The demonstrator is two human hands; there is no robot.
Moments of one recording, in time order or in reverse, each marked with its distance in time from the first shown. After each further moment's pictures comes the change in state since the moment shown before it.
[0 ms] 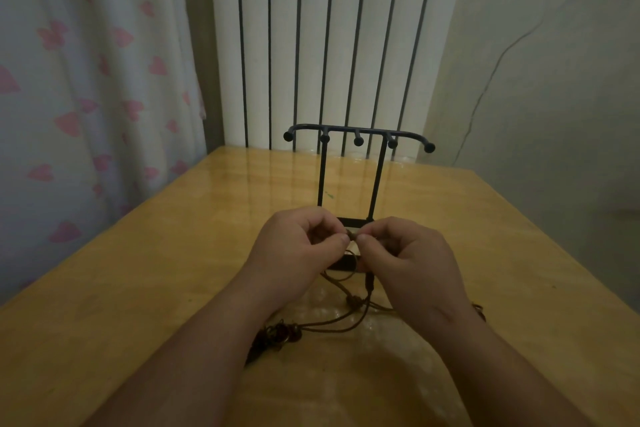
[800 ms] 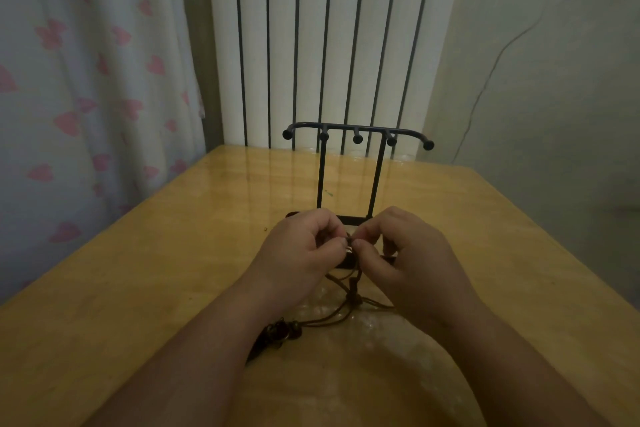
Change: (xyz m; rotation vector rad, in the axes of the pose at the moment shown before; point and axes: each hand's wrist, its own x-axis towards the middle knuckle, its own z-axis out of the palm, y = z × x) left_hand 0.000 -0.003 0.003 0.098 -0.084 0.055; right_hand 0.006 0.005 -0.008 -0.386 -0.107 -0.242
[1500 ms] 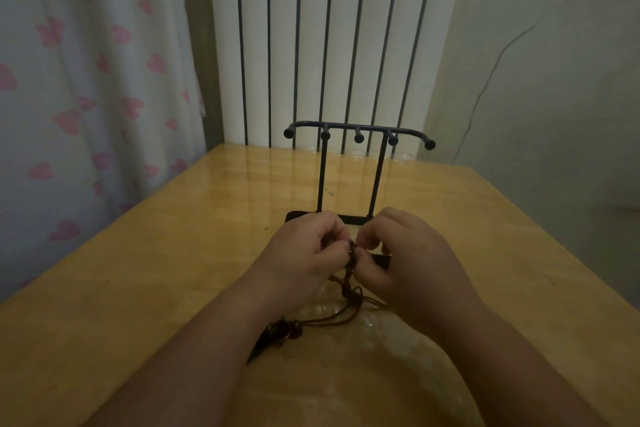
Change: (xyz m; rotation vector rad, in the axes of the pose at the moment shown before) left_hand -0.001 0.004 -0.001 0.058 -0.068 0.028; right_hand 0.000 0.002 0.003 -0.207 -0.003 -0.128
